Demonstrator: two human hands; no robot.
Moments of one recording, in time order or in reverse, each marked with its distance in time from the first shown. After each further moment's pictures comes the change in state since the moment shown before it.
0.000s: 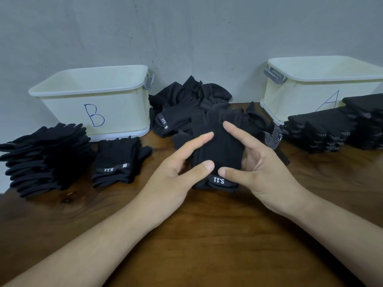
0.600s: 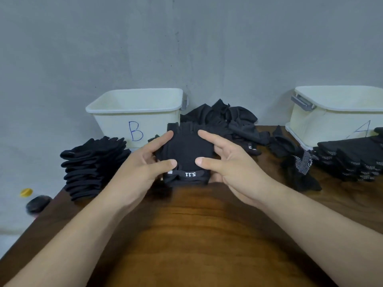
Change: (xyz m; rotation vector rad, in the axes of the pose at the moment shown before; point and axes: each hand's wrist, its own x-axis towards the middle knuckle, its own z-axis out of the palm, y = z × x) left_hand -0.023 0.026 -0.113 0.052 0.324 -0.135; right_hand 0.080 -0.020 0.091 0.104 -0.023 0.224
